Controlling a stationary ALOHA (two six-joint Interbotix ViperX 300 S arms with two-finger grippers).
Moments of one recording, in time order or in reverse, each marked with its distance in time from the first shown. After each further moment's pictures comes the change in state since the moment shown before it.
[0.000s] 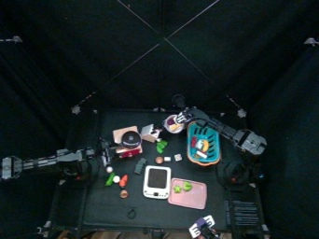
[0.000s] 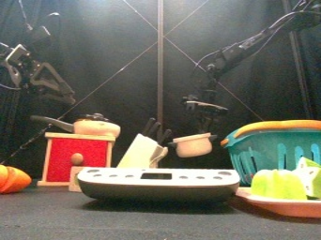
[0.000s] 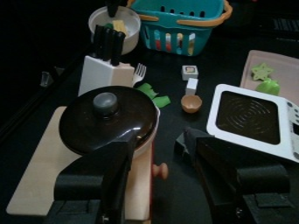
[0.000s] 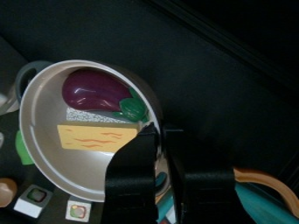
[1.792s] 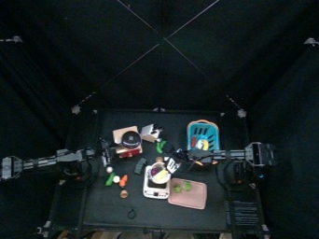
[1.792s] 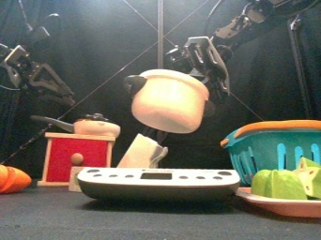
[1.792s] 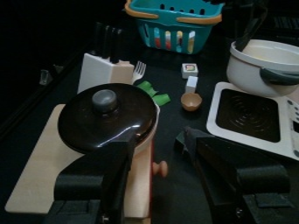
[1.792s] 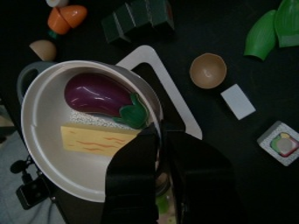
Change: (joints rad) left arm -0.026 0.002 0.006 0.000 -0.005 0.002; right arm 0.609 -0.141 0.377 0.313 -0.571 0.064
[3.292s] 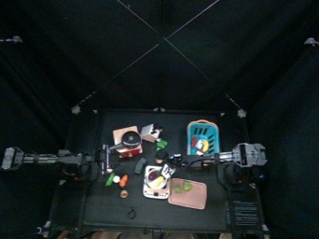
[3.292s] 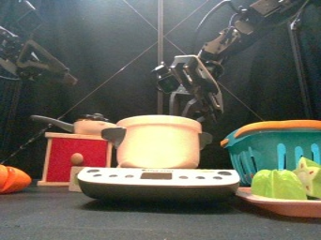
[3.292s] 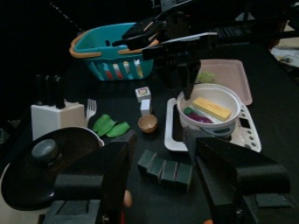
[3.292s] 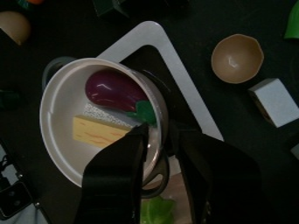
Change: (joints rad) left arm -0.198 0.000 0.000 0.106 -0.101 0.000; right arm 0.040 0.135 -0.064 -0.054 0.069 0.017
